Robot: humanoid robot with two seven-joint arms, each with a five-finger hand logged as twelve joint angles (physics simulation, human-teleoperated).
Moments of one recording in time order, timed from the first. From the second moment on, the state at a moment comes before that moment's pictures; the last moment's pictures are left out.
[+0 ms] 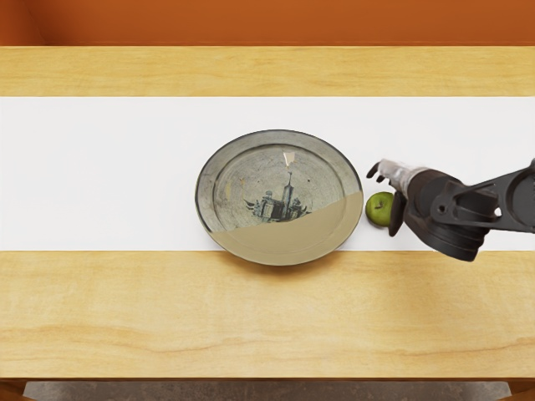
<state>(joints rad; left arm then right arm) -0.01 0.00 0.02 -0.33 0.00 -0.09 0.13 1.60 -0.44 -0.63 1.56 -0.48 -0.52 -0.57</state>
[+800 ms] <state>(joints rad) -0.01 0.00 0.02 -0.33 0.00 -0.09 0.13 1.57 -0.43 -0.63 1.56 -0.48 -0.56 -0.60</state>
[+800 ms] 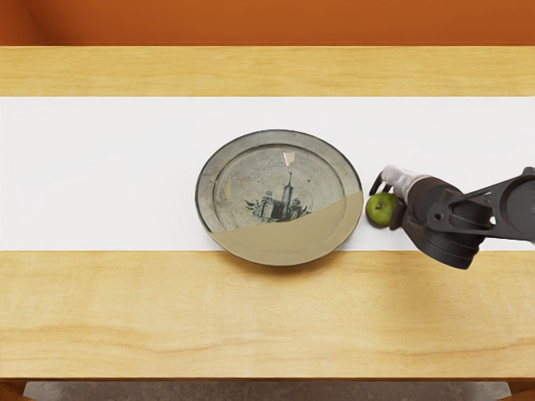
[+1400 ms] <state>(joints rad) -0.01 0.00 0.02 -0.33 0.00 -0.09 0.13 1.57 -0.45 -0.62 1.55 -0.47 -0.55 -0.61</state>
